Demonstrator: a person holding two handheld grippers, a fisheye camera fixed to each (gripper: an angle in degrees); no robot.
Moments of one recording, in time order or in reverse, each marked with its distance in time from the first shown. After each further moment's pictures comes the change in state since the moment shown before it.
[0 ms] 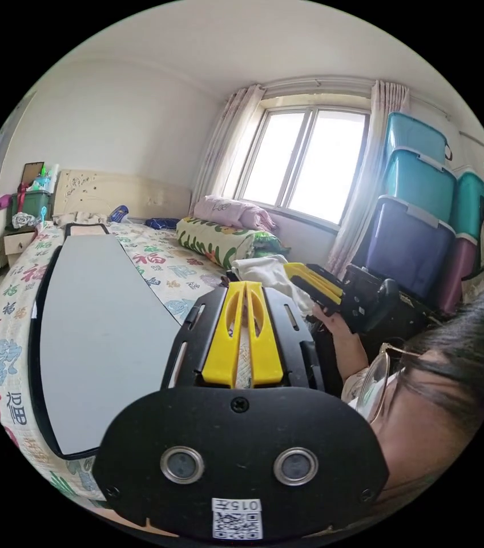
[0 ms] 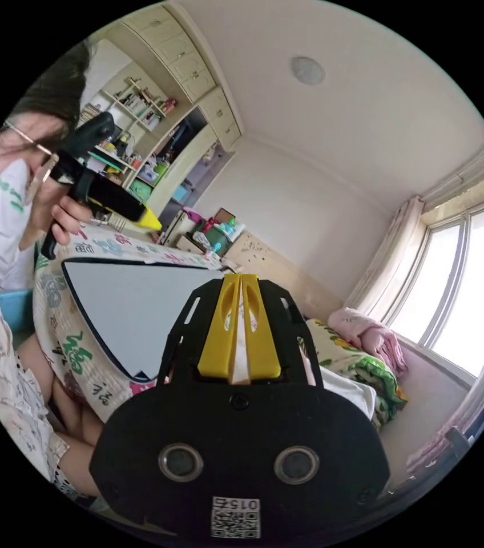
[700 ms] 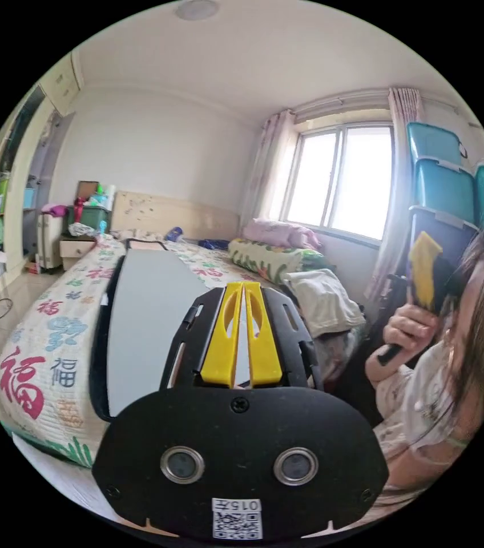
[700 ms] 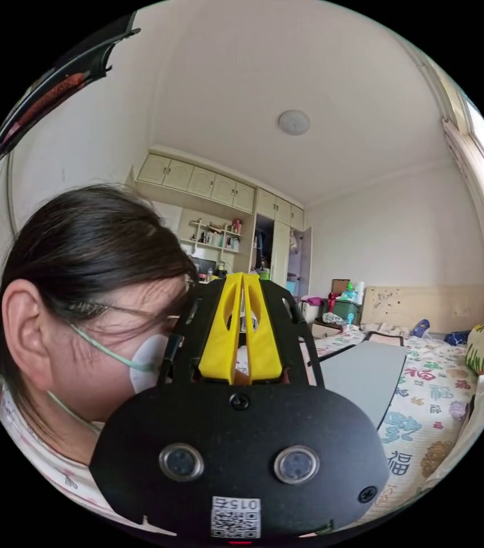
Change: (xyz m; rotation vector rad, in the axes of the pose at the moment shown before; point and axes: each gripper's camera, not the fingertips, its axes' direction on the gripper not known) left arm -0.012 -0.127 -0.140 0.147 -0.304 -0.050; right arm 0.178 -0.148 -0.261 0.489 -0.719 0.434
